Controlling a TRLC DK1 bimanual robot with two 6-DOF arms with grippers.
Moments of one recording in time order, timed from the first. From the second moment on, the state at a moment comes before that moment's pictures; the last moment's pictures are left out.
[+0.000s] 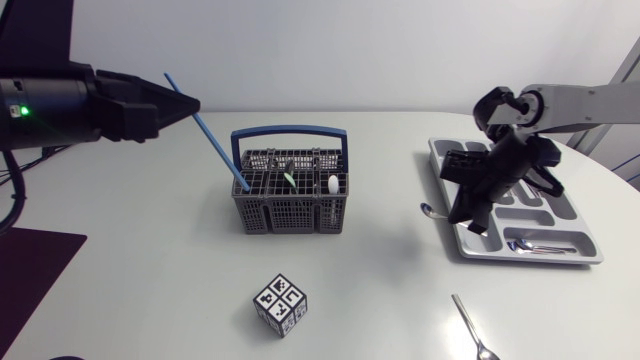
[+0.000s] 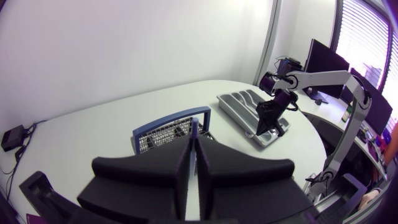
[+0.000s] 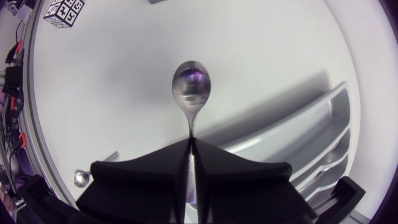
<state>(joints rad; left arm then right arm) -0.41 0.99 1.07 -0.52 0.22 -0.02 0.02 1.81 1.25 -0.89 -0.13 -1.09</state>
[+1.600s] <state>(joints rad) -0.71 1.35 0.95 -0.04 0.28 -0.27 -0.43 1.60 1.03 -0.63 -0.21 -1.64</state>
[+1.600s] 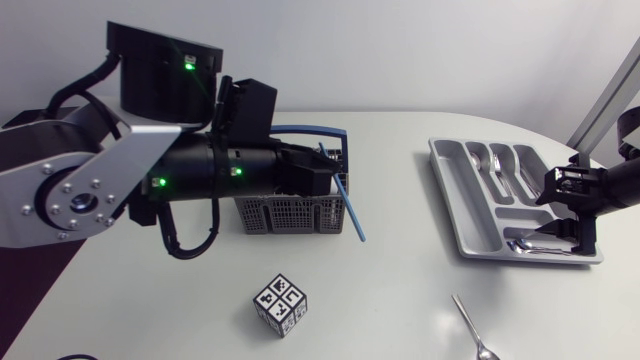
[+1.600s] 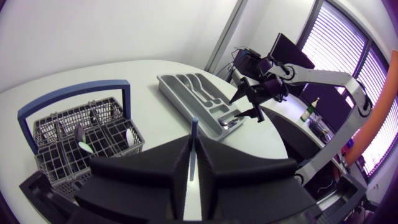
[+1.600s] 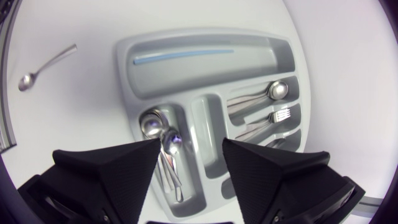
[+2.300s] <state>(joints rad) -0.71 1.44 1.00 -0.03 0.32 -0.32 0.25 1.51 1.02 -0.76 -0.48 -0.97</state>
